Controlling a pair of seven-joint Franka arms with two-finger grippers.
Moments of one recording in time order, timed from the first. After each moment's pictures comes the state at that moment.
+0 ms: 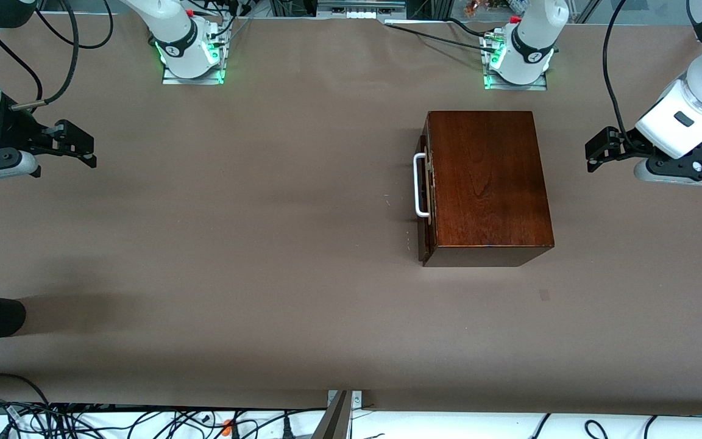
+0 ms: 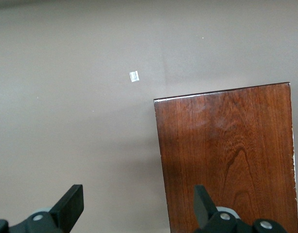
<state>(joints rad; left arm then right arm) -0.09 0.06 -0.04 -1.56 0.06 1.62 -0.03 0.19 0.08 -0.11 -1.52 0.01 1.63 -0.12</state>
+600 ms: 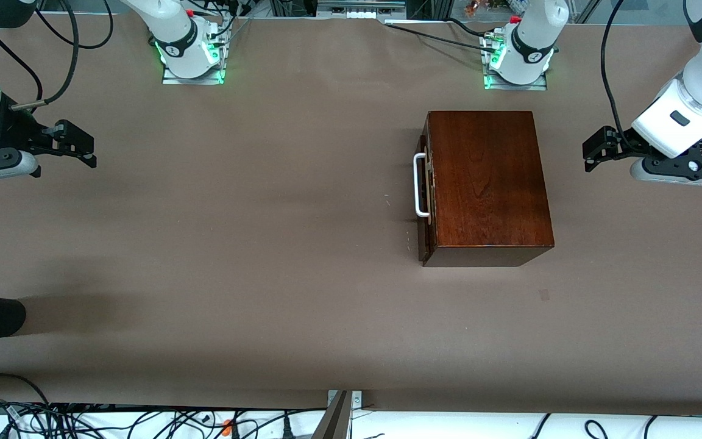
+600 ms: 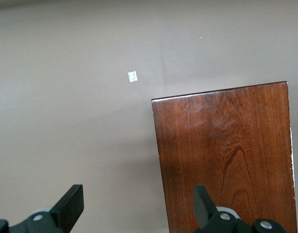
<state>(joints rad) -0.09 0.06 -0.04 -1.56 0.06 1.62 -0.03 0.19 0.08 -0.11 -1.52 0.01 1.64 -0.12</state>
